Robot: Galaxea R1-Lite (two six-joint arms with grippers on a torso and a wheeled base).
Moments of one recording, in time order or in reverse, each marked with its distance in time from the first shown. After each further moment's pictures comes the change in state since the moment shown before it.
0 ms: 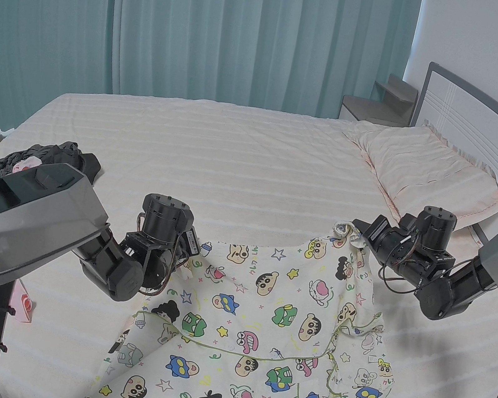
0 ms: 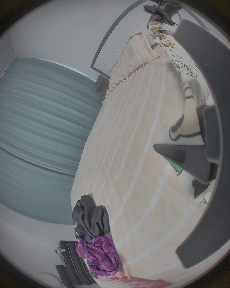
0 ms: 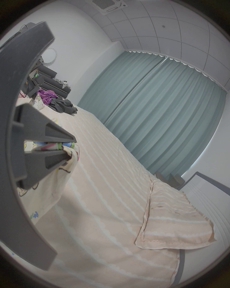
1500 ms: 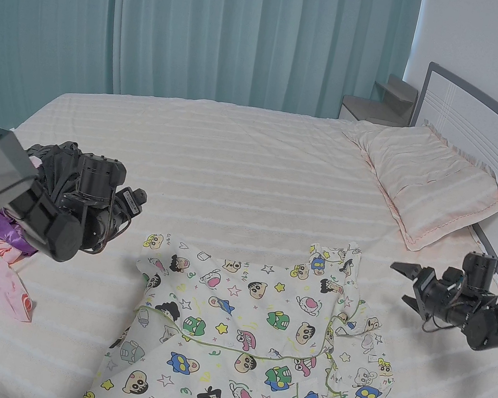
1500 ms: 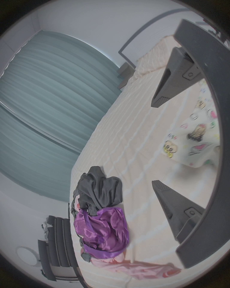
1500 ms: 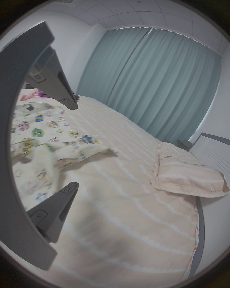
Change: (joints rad) left arm 0.217 -0.191 0.099 0.087 -0.084 -0.138; right arm -0.244 -0.143 0.384 0.045 0.156 0.036
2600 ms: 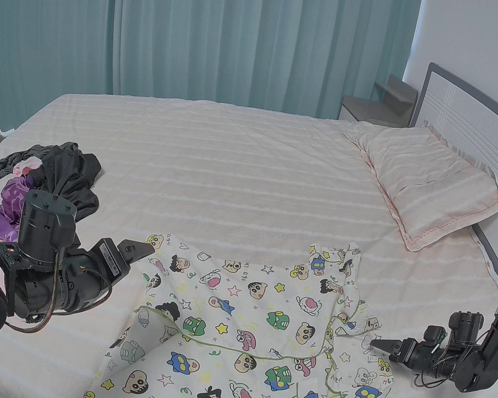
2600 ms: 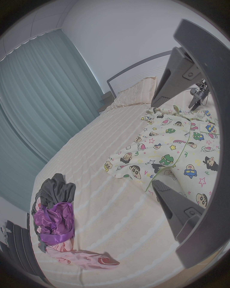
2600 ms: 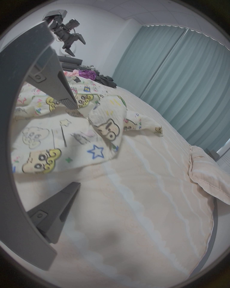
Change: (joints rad) left arm -0.219 -0.491 0.553 0.001 -0.232 -0.293; right arm -0.079 0.196 0.307 -0.186 0.169 -0.413
